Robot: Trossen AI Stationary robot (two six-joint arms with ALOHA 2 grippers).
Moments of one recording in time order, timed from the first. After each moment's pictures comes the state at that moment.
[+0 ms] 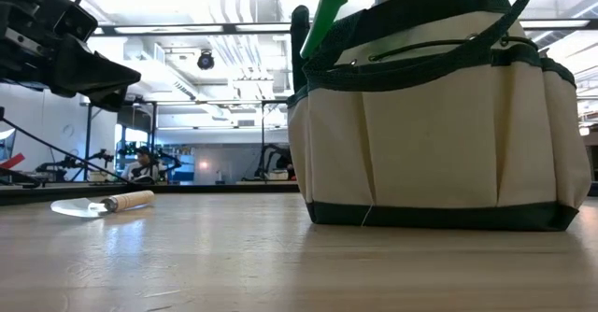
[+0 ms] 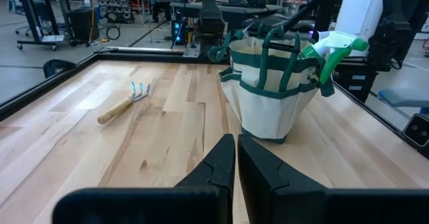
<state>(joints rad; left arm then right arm) -0.10 0.17 0.03 -0.03 -0.07 -0.06 0.19 1.05 1.32 -1.01 0.31 0.06</state>
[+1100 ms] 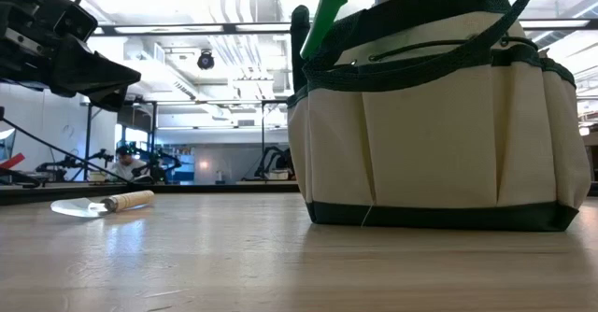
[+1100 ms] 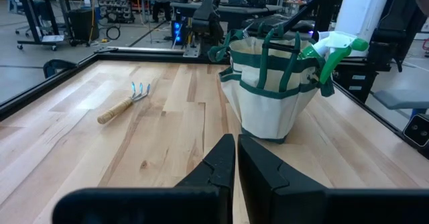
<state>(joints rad) -0.10 0.17 0.03 -0.03 -0.07 -0.06 -0.63 1.12 1.30 -1.33 -0.24 -0.30</state>
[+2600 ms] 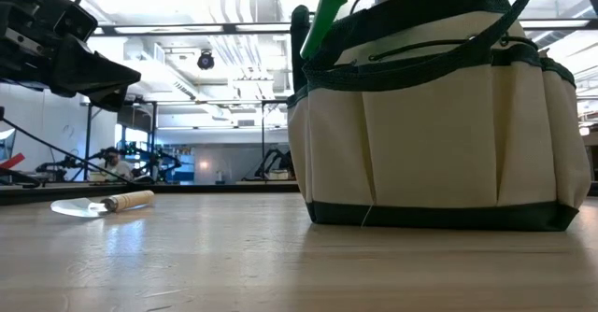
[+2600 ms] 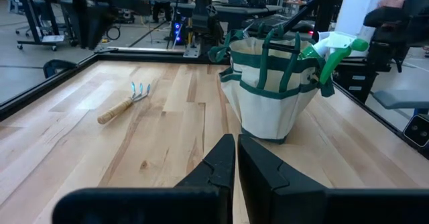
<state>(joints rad) -0.10 0.17 0.03 -0.03 -0.07 -0.06 -0.57 1.77 1.45 -0.86 -0.08 -0.36</state>
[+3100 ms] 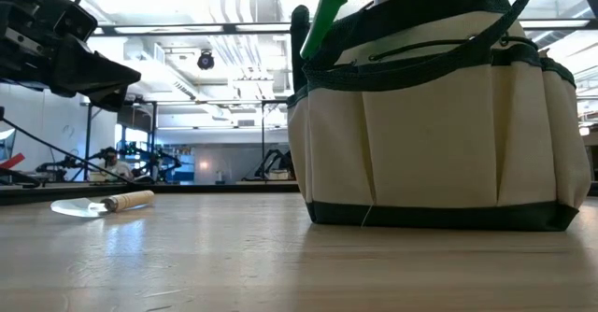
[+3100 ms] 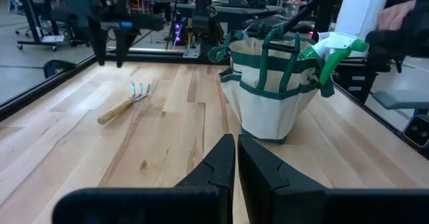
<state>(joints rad) -0.10 0.17 0.03 -0.03 -0.07 -0.06 -0.54 1.79 1.36 -0.88 -0.09 -0.37</state>
